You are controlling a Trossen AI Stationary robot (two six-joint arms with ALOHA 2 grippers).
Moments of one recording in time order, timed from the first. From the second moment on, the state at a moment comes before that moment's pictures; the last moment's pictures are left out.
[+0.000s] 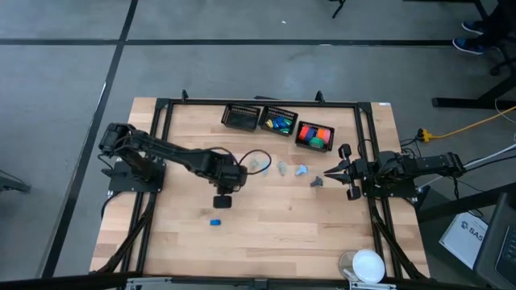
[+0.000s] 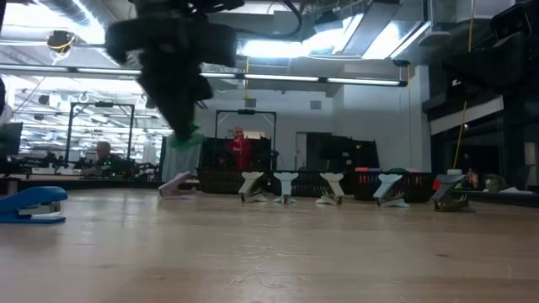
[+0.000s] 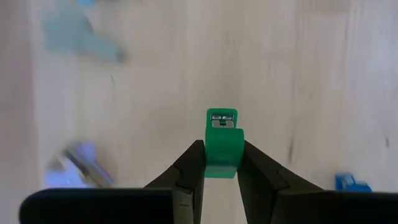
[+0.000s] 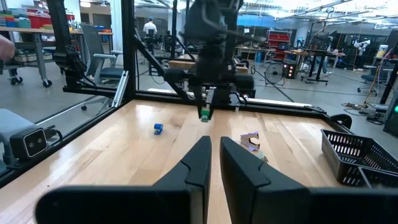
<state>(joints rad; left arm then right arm) -0.13 1.62 1.14 -0.79 -0.06 -0.17 0.16 0.02 0.01 0.03 0.02 -0.06</state>
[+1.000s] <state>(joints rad) 0.06 1.62 1.14 0.02 -0.17 0.24 0.16 0.02 0.01 0.03 0.02 -0.06</state>
